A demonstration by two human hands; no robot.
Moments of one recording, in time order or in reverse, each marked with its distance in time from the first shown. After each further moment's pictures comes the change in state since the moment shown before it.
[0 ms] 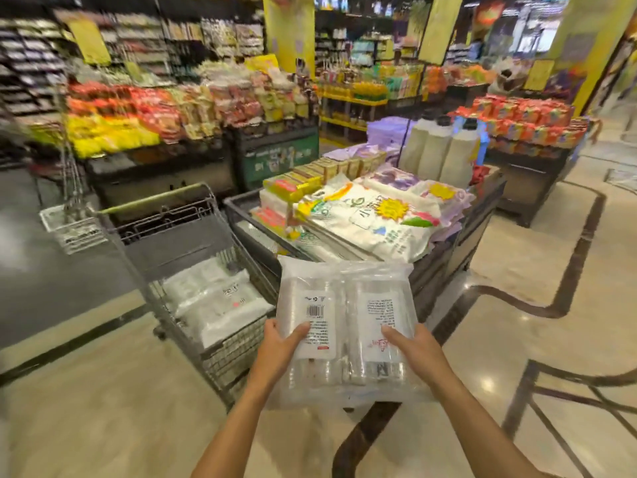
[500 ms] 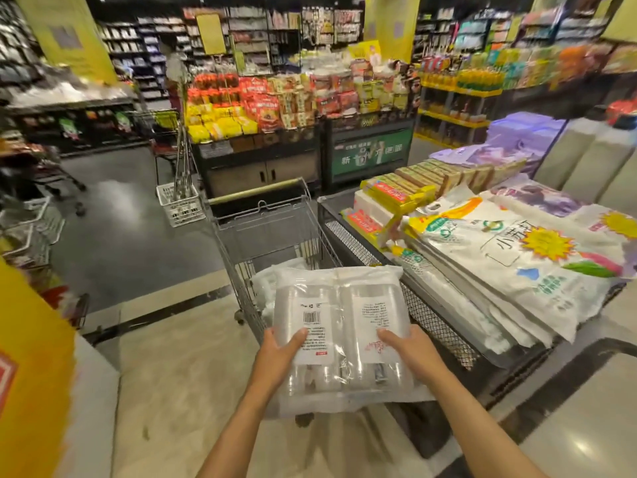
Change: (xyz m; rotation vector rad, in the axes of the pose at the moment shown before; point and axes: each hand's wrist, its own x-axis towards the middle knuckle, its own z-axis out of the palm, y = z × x) left_hand 0.128 -0.072 -0.212 -0.077 0.234 -0.138; right_hand 0.156 -0.074 0.246 -0.096 -0.356 -0.011
